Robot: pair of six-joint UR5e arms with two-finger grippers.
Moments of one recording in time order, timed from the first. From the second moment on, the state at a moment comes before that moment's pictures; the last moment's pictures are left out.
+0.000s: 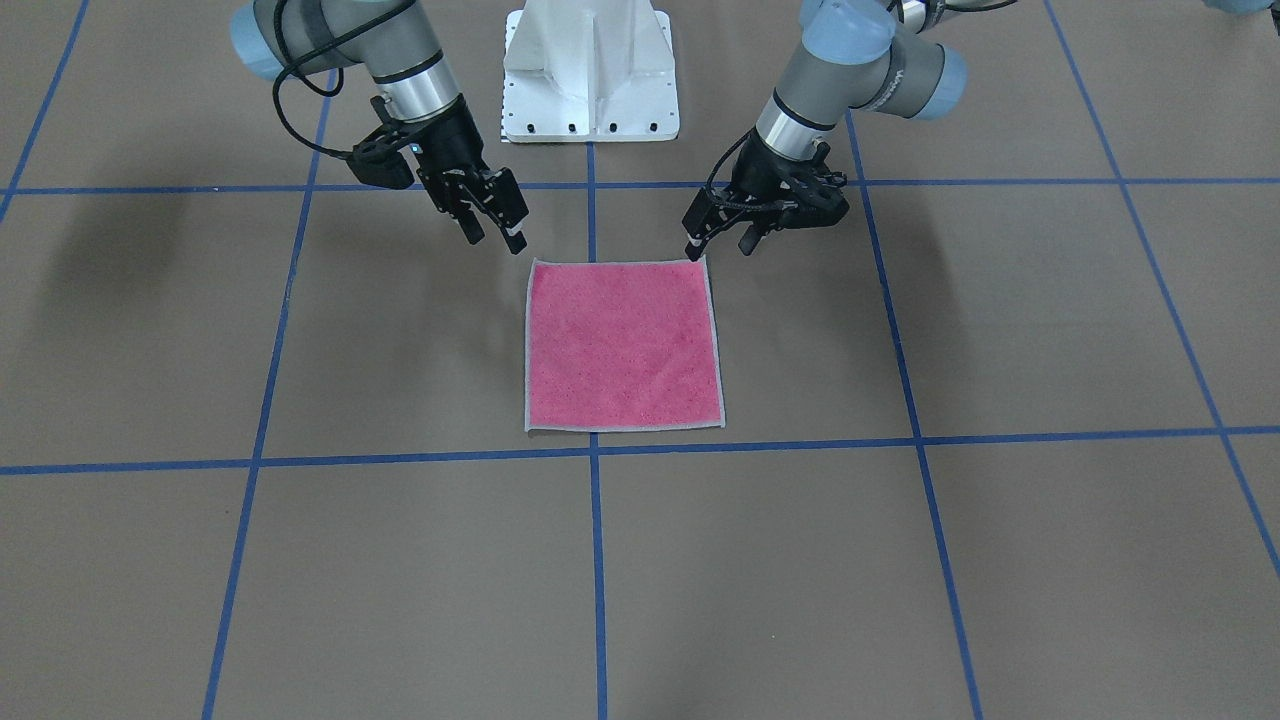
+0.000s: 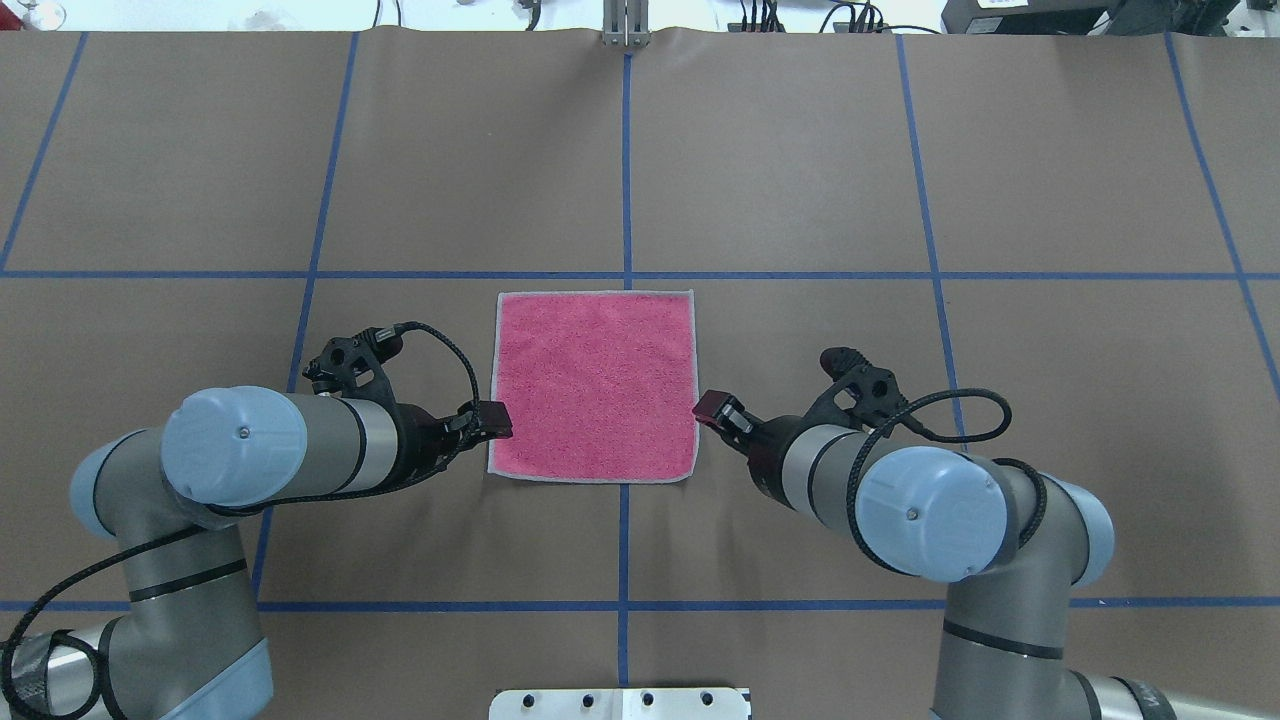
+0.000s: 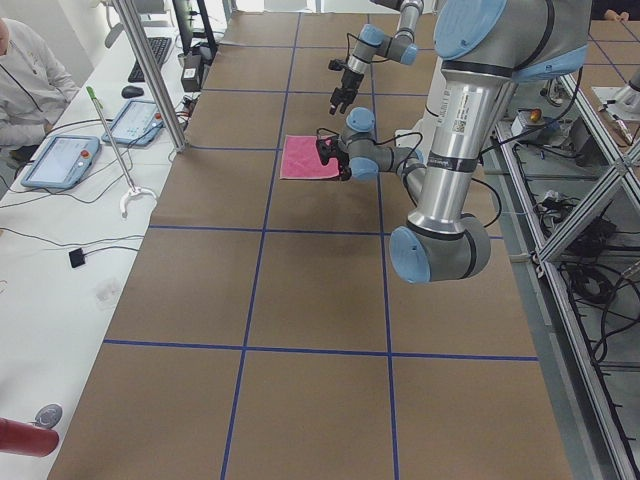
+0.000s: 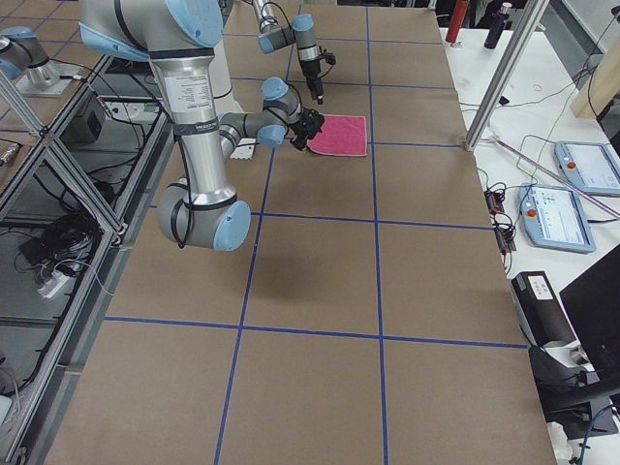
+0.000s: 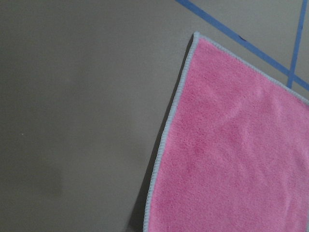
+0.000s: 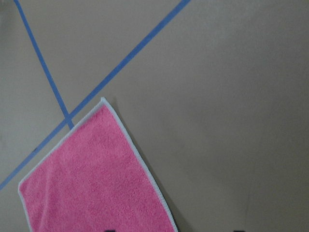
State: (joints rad) left arm -0.39 -1.86 -1.85 -2.14 -1.68 -1.73; right arm 0.28 -1.25 1.95 -1.16 1.41 2.03
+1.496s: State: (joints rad) left arm -0.34 -1.89 -1.81 -2.13 -1.61 -1.89; right arm 0.23 -1.23 1.95 -1.18 1.35 2.04
